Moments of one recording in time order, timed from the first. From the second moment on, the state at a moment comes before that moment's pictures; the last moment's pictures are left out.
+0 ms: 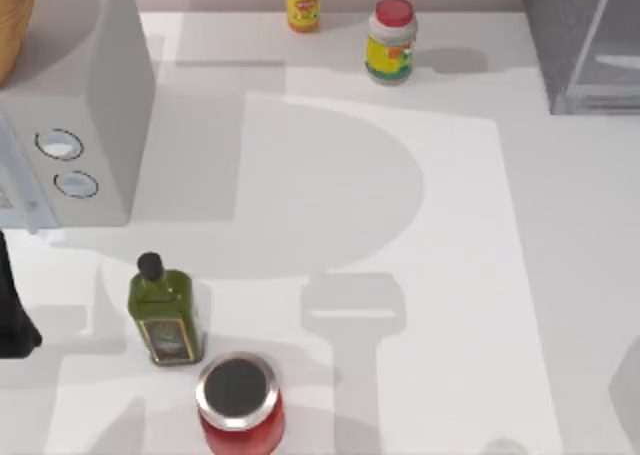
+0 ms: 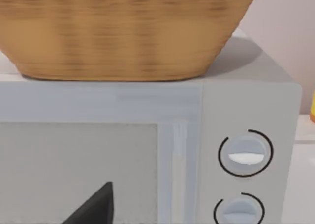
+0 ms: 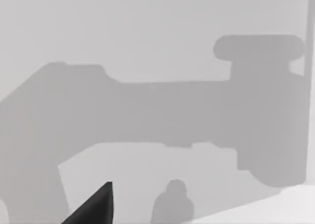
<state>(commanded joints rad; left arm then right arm) 0.00 0.00 0.00 0.00 0.00 0.00 -1.36 1.31 1.19 -1.53 -0.71 -1.52</state>
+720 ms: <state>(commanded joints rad) 0.00 0.00 0.00 0.00 0.00 0.00 -1.81 1.80 1.32 -1.44 -0.95 -2.00</state>
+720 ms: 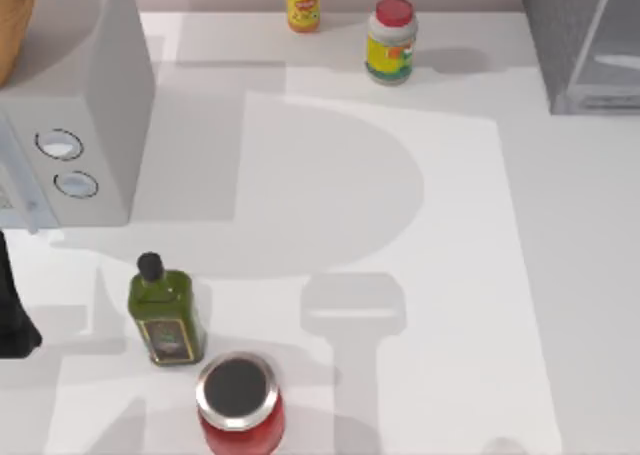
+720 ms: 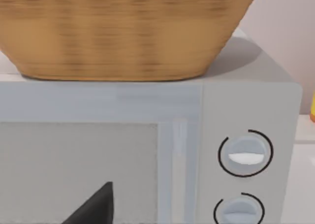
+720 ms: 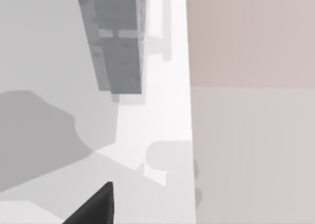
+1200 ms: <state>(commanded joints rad) 0.00 0.00 0.00 0.00 0.00 0.00 -1.66 1.79 1.32 -1.29 -0.91 -1.86</state>
